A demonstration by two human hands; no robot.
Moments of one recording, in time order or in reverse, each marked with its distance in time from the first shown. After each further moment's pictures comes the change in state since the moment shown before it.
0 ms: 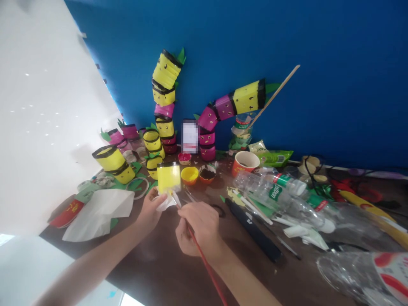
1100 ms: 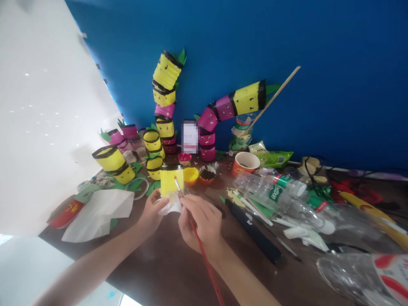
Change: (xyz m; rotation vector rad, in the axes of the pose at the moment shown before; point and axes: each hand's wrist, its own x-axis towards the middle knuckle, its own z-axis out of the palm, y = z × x) left_hand -0.004 -0.006 -0.002 -0.029 -0.088 -0.031; right_hand 0.005 0.002 0.001 -0.064 0.083 0.061
